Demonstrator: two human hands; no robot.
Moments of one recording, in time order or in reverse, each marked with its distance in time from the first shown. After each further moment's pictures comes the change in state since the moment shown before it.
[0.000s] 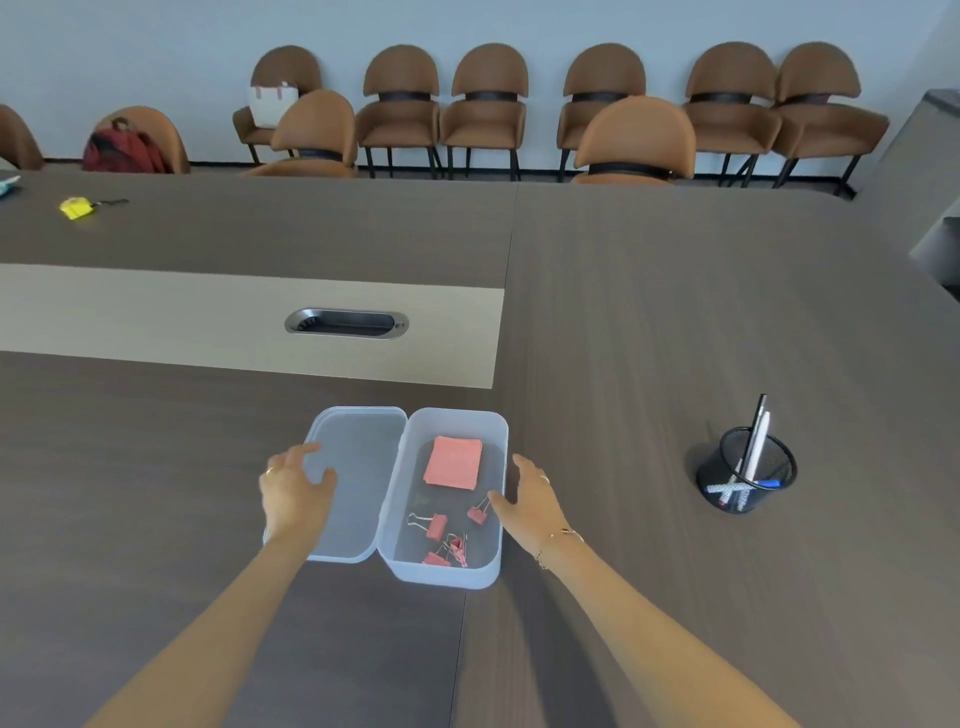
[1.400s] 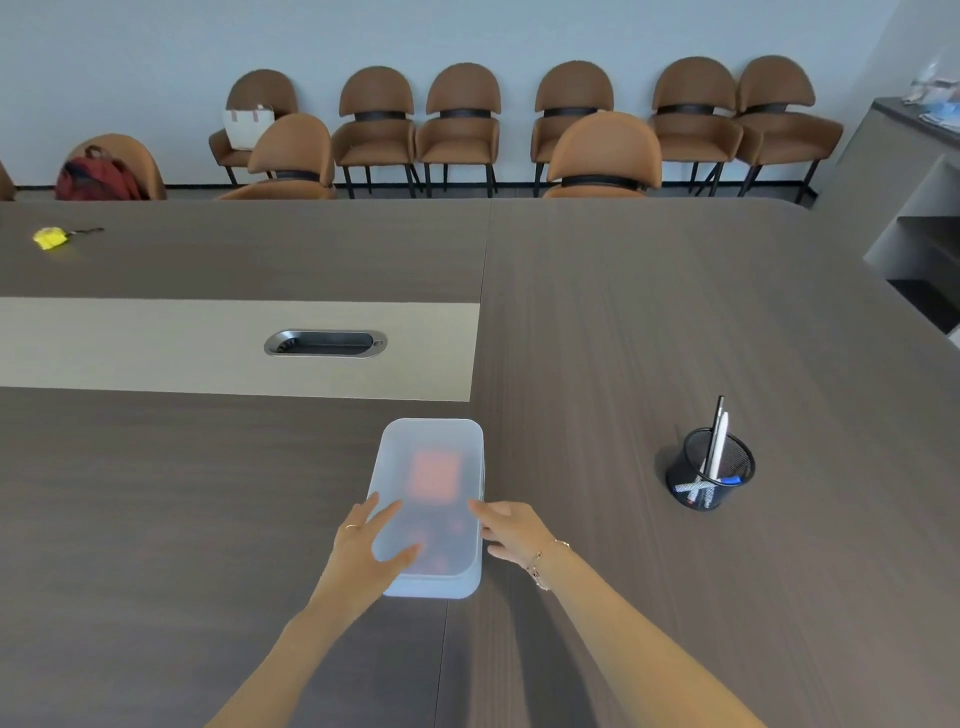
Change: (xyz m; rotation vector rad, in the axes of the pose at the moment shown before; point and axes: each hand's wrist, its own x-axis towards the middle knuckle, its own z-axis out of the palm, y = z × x) left_hand -0.085 0.020 0.023 -0.024 -0.562 0.191; right_hand 0.023 0.041 0.003 0.540 -0.156 0.321
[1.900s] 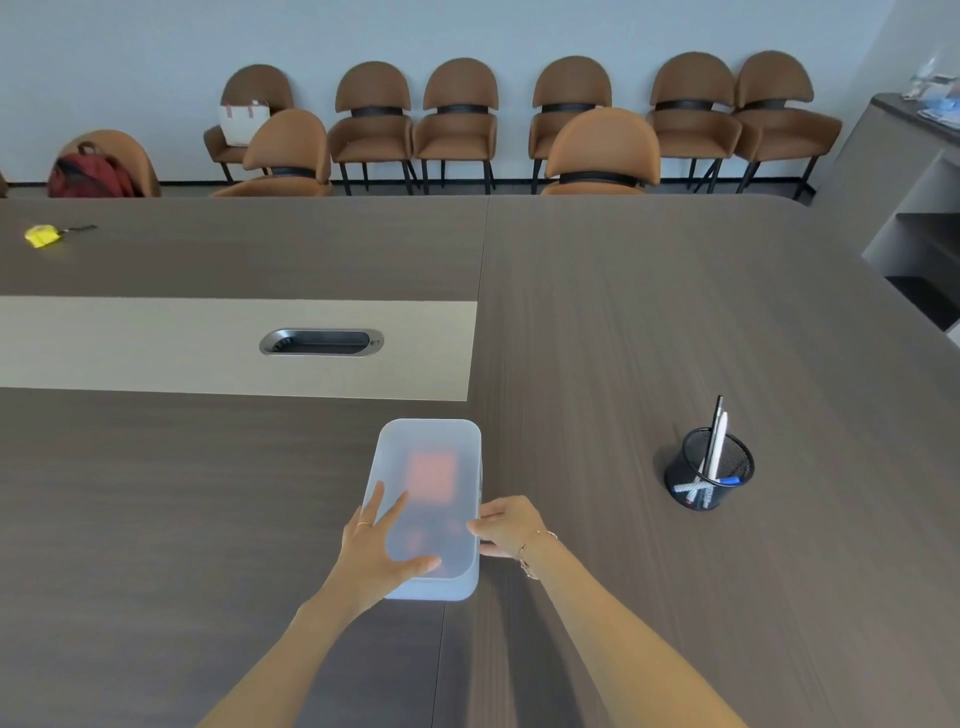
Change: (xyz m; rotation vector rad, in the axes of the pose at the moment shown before) left_hand 0.024 -0.006 0.010 0.197 -0.097 0.022; right_hand 0.018 -0.001 0.003 -0.119 0.088 0.000
